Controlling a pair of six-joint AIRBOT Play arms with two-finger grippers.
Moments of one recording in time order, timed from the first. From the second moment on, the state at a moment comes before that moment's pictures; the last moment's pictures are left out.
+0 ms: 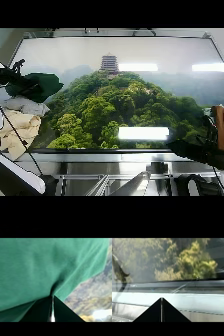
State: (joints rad) left arm 0.37 -2.05 1.97 1.15 -1.47 -1.32; right arm -0.23 -0.29 0.29 -0.95 1.31 1.52
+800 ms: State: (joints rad) left arm -0.04 -1.58 1.92 0.43 -1.49 -1.26; right arm -0.23 -0.29 0.29 -0.95 1.31 1.52
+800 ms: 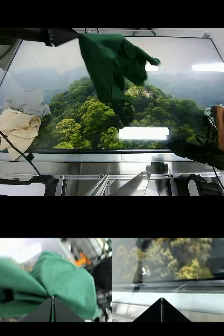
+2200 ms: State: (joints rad) left arm -0.17 -1.68 1.04 0.79 -1.29 -1.26; right arm 0.12 -1.39 0.46 -0.10 0.90 0.77
